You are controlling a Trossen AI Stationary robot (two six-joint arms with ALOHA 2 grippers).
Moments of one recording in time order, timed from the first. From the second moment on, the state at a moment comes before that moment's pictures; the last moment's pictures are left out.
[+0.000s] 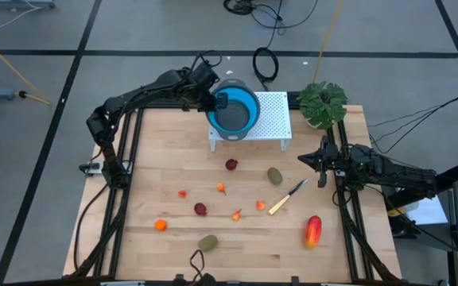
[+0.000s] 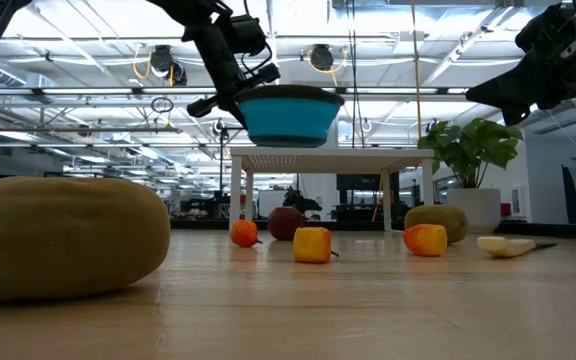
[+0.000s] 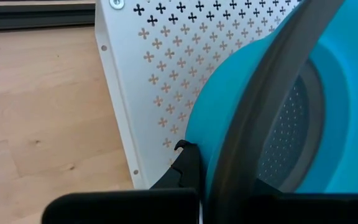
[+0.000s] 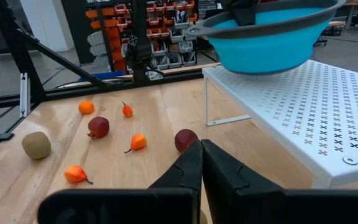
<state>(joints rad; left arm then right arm) 0.60 1.81 1.72 -0.94 0.12 -0.85 -0.14 0.02 0.18 -0.26 0.02 0.10</state>
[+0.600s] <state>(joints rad) 0.59 1.81 1.72 -0.94 0.13 -0.85 -0.14 0.02 0.18 -0.26 0.02 0.10</state>
